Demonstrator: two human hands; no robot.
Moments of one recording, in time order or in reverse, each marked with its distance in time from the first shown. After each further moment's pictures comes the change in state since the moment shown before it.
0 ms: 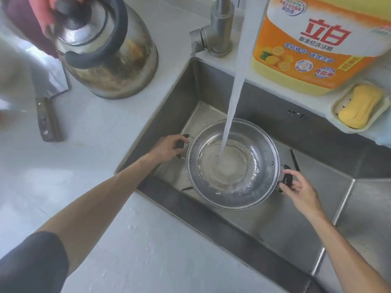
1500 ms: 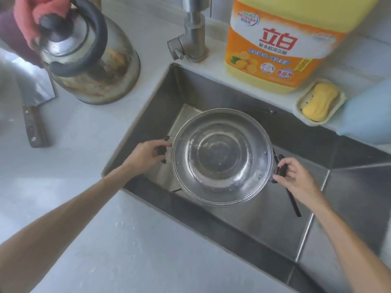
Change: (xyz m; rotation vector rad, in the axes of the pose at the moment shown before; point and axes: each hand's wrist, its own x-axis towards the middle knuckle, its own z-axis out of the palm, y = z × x) left_hand -0.054 0.020 -0.013 -0.090 0.110 0.121; right_hand -0.015 -0.026 -0.050 -0.081 -0.062 -0.126
